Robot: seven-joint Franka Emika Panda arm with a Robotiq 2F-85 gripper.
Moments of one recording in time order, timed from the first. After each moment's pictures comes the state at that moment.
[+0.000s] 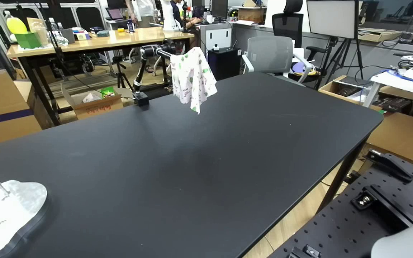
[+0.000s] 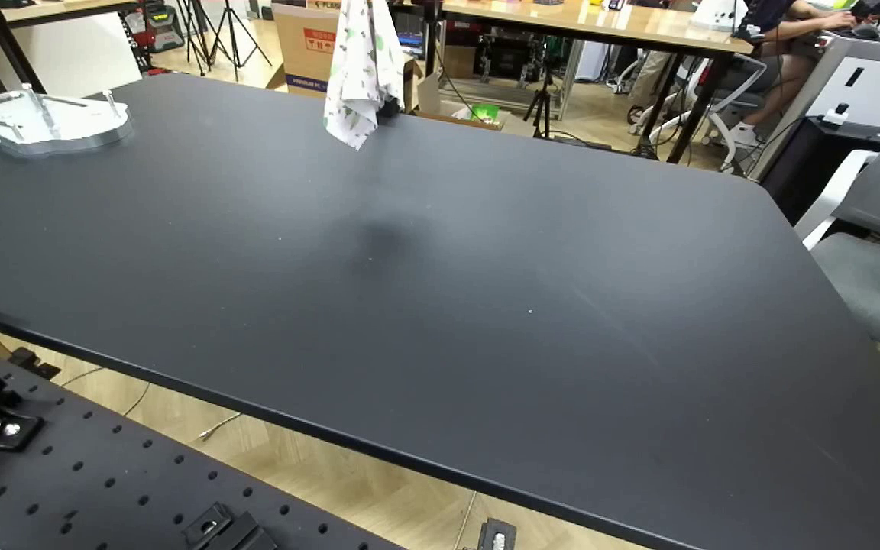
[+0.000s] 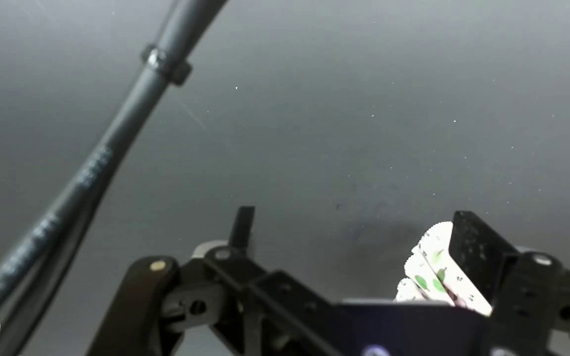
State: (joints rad) arm -0.06 -0.24 -0.23 -2.12 -0.06 1.85 -0.44
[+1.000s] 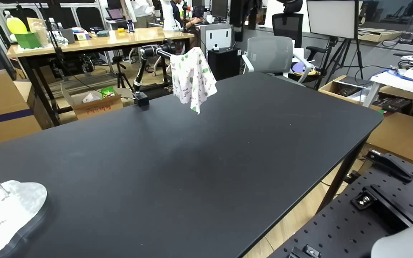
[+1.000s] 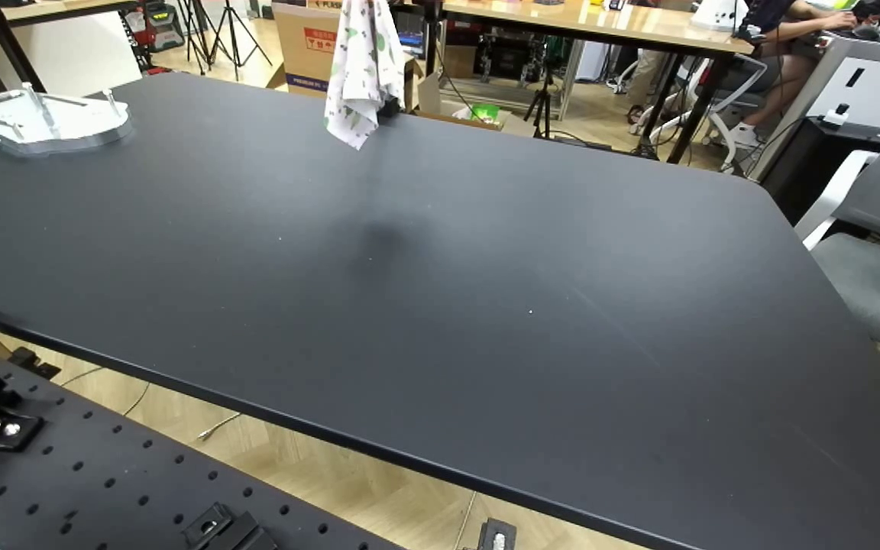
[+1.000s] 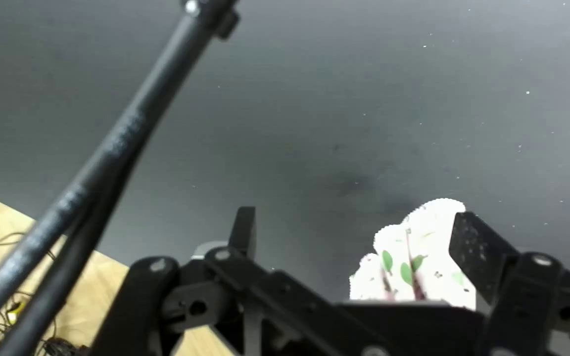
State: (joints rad) arm -0.01 -0.15 -0.07 -2.32 -0.20 2.32 -0.47
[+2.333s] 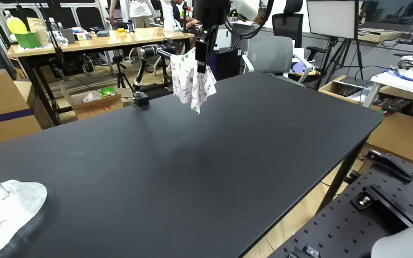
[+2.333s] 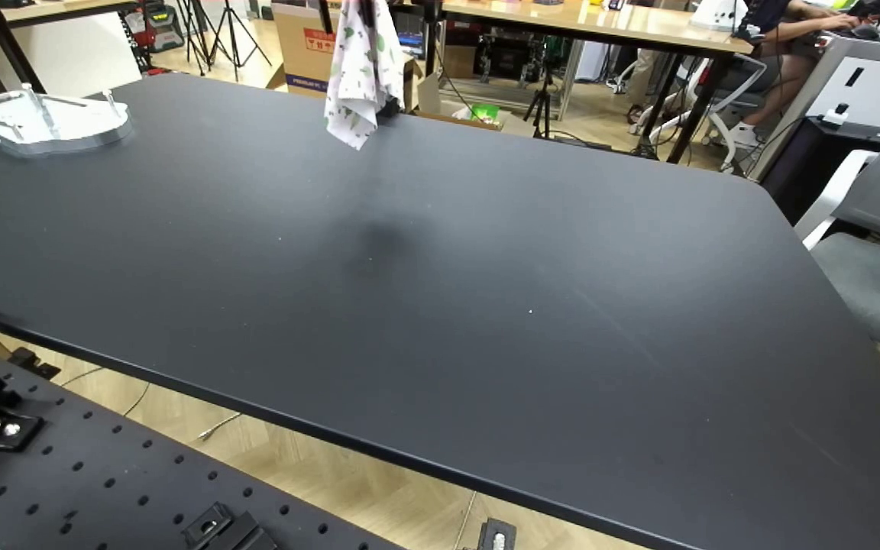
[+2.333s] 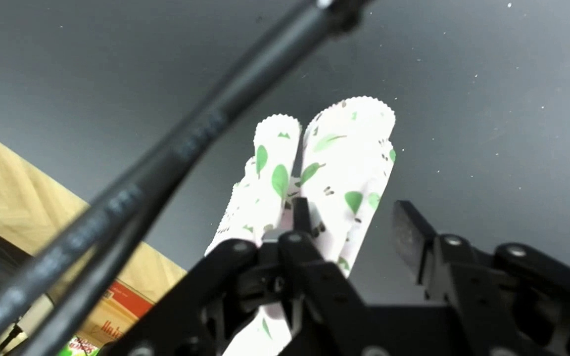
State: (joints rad) arm 0.06 -0.02 0.01 -2.40 0.02 2.65 -0.75
